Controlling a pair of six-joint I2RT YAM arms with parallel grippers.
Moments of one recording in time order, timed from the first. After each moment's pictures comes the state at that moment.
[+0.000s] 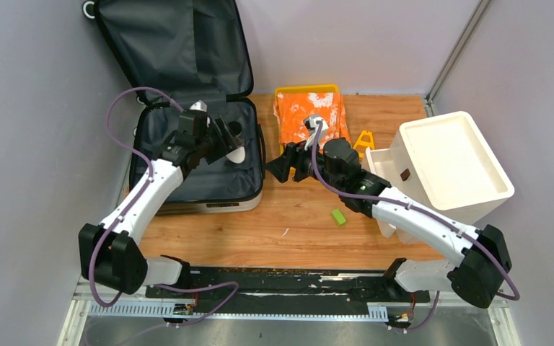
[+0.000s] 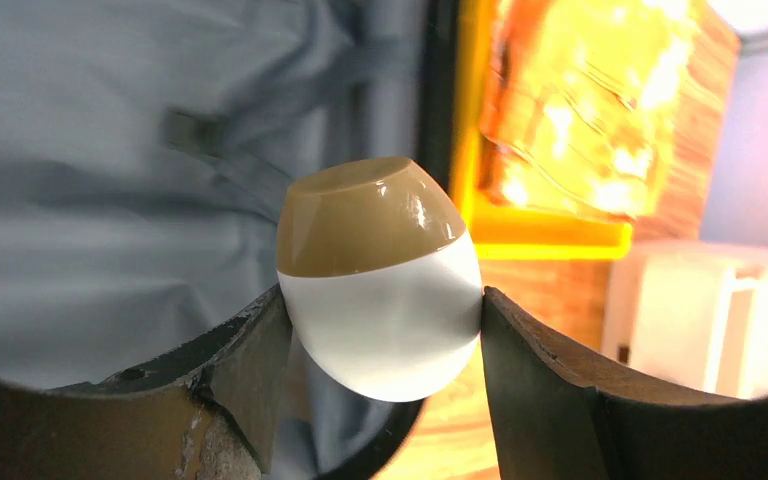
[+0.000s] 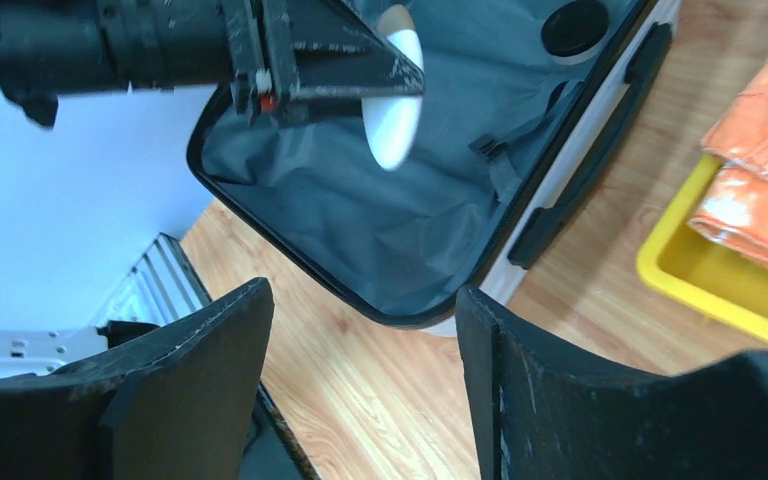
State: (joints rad) left arm -0.27 1.34 1.15 -0.47 0.04 -0.73; right arm 0.82 1.23 0.99 0.05 -0.10 0.48
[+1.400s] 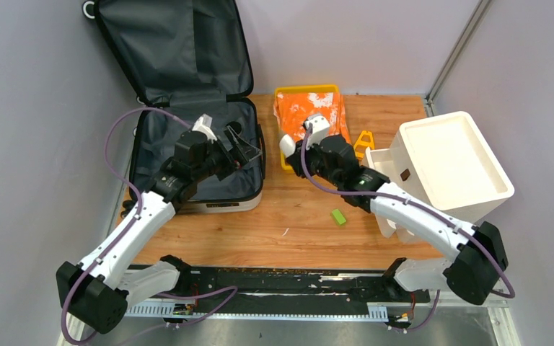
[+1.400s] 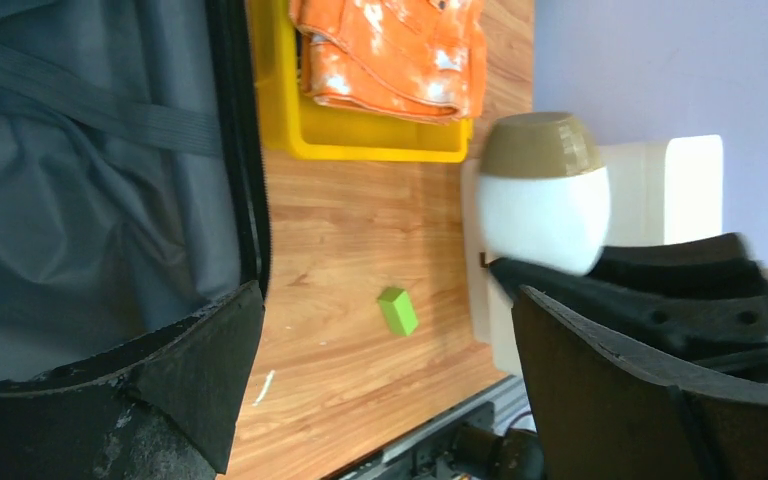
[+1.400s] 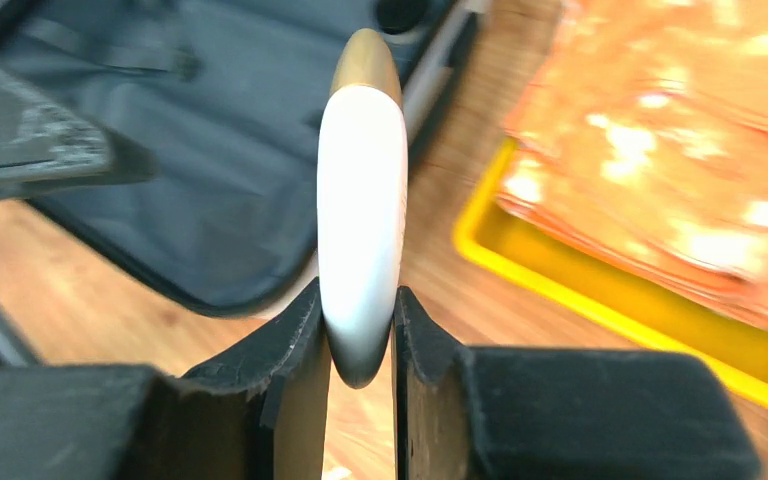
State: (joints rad) left arm -0.46 1.05 0.95 -0.32 0.16 -0.95; right arm 0.80 1.31 1.00 0.00 0.05 0.29
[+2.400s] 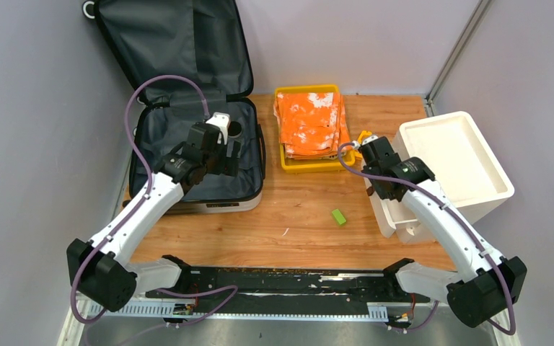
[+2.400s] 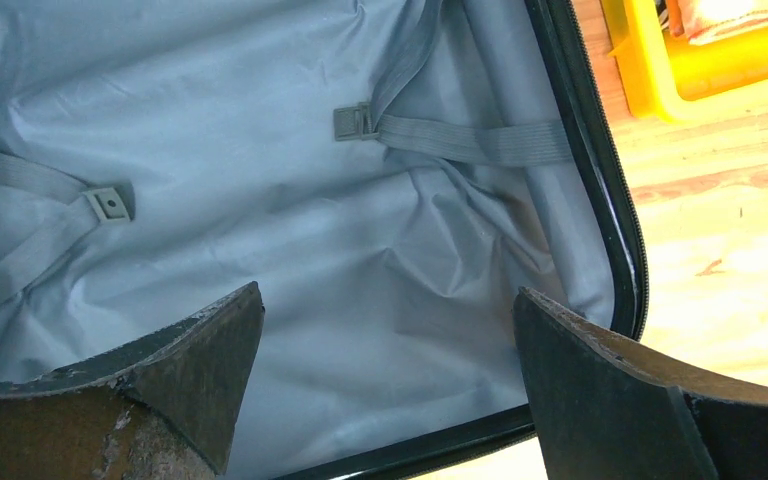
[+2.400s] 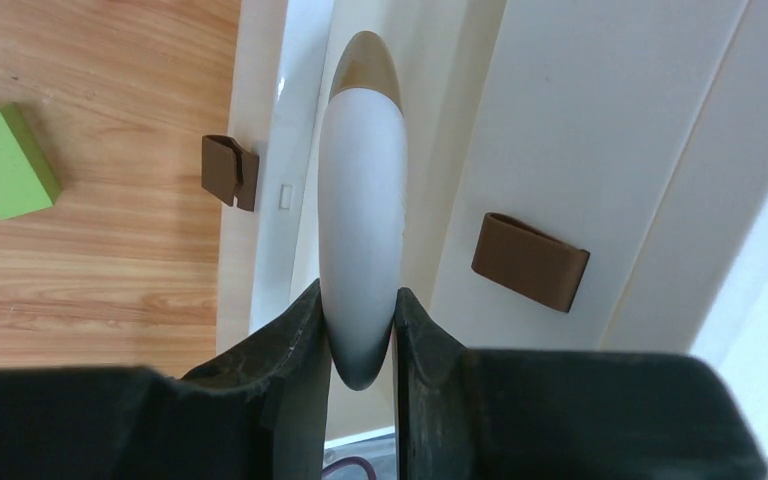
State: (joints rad) left arm -0.46 1.21 1.09 -0.61 -0.21 -0.16; right arm 0.45 1.15 1.13 -1.07 0.49 -0.13
